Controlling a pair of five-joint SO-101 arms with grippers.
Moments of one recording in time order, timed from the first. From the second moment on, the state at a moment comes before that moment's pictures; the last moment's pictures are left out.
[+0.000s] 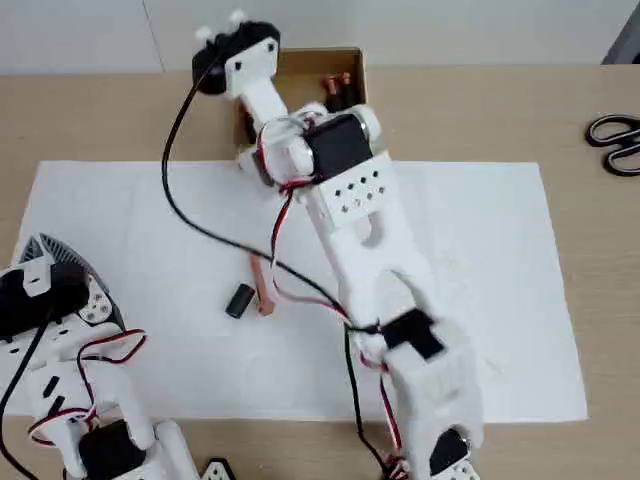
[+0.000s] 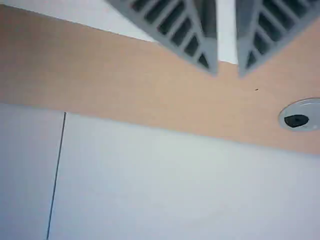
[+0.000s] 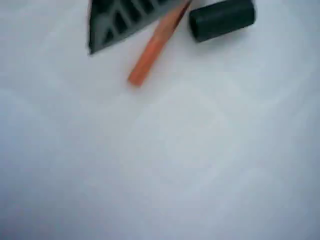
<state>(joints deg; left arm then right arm) -29.2 -103.4 82.4 34.6 1.6 -35.3 22.8 -54.9 97.2 3.0</state>
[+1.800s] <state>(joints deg) -56.1 -103.4 82.4 54.2 11.9 -53.5 37.8 -30.4 87.5 -51.3</state>
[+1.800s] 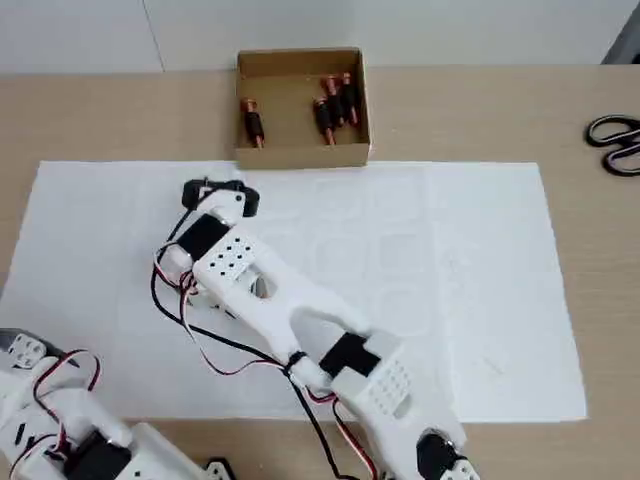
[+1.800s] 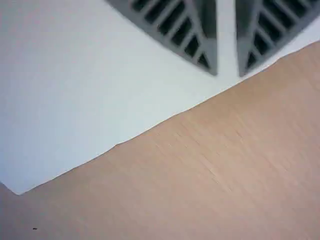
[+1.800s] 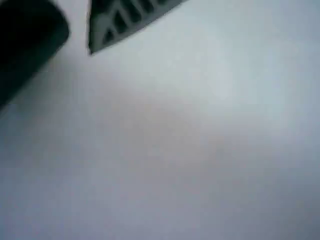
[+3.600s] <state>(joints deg) -33.3 -103.4 72.9 62.4 12.1 -27.9 33.8 -30.9 96.3 -16.0</state>
